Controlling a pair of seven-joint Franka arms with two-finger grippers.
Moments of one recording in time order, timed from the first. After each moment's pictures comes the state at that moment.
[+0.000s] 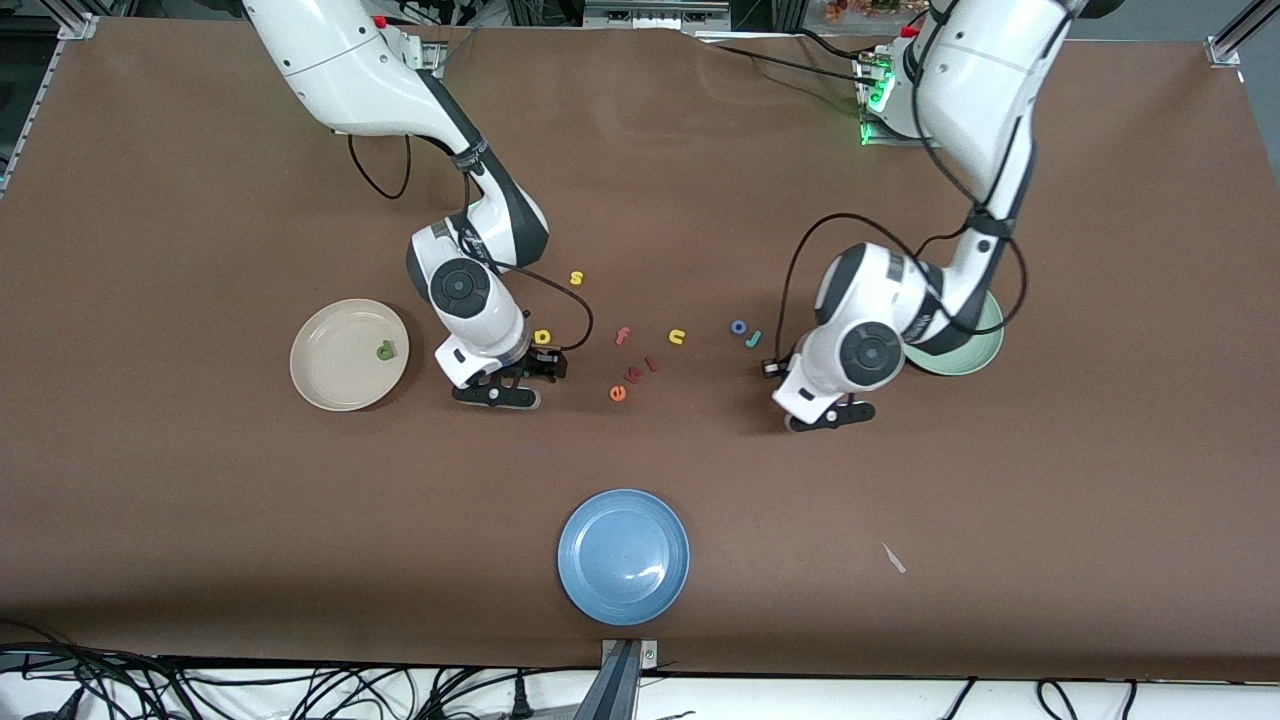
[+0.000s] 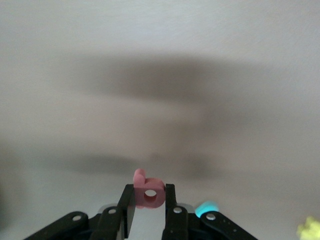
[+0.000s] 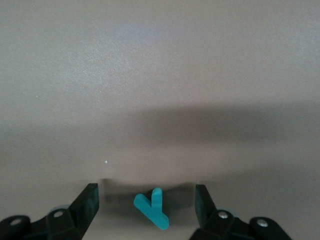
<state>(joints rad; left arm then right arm) -0.36 0.61 -0.02 -1.68 -0.15 1.98 -0.45 0.50 0.67 0.03 -1.81 0.02 2.51 0.61</state>
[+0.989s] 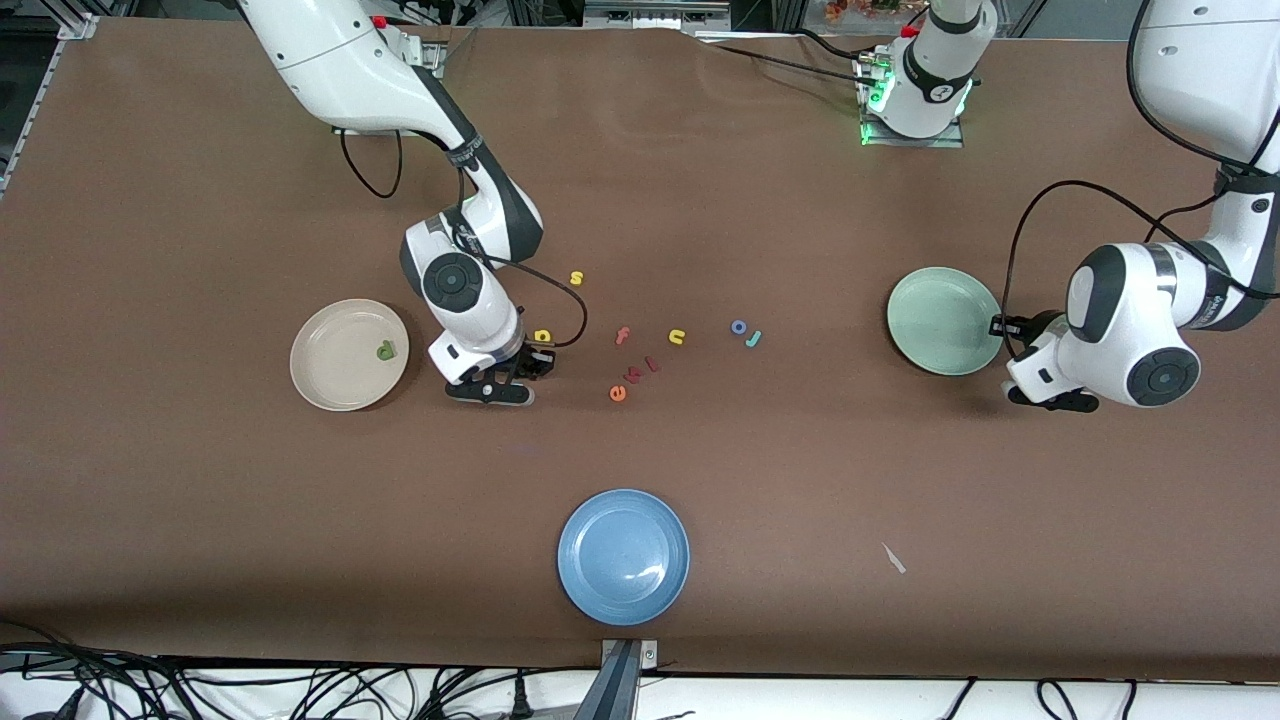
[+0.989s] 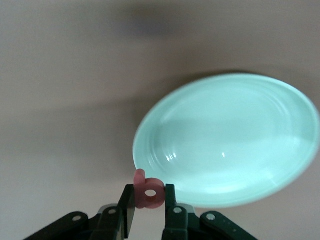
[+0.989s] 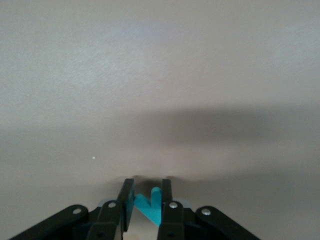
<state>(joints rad) 0.11 0.48 -0.01 -1.89 0.12 1.87 0.14 0.49 0.62 0.02 -1.84 0.02 2.48 0.57</state>
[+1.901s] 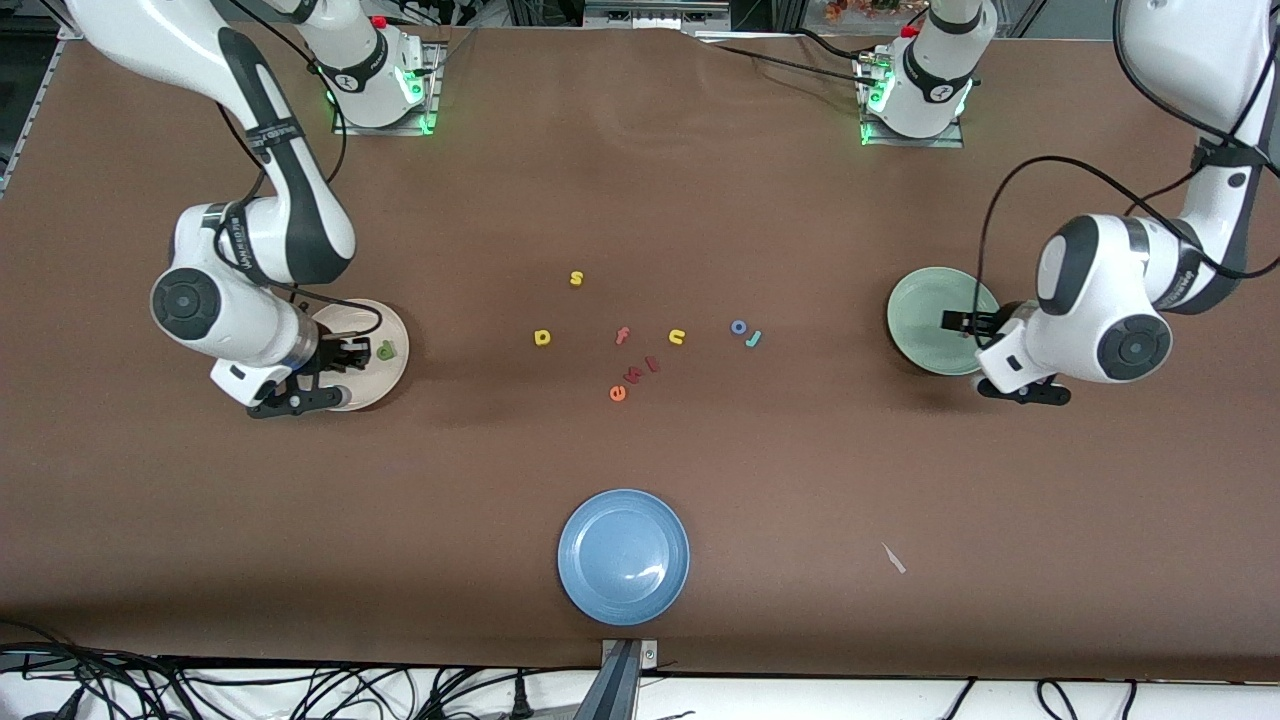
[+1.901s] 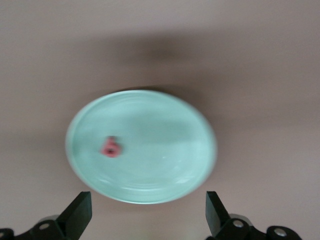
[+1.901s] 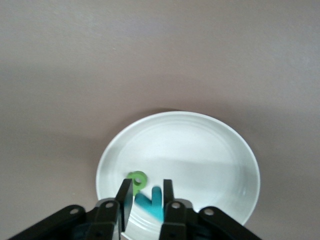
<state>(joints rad) 0.09 0.36 -0.19 -1.88 0.02 1.82 -0.07 0.14 0.39 -0.02 -1.94 0.02 2.21 -0.07</state>
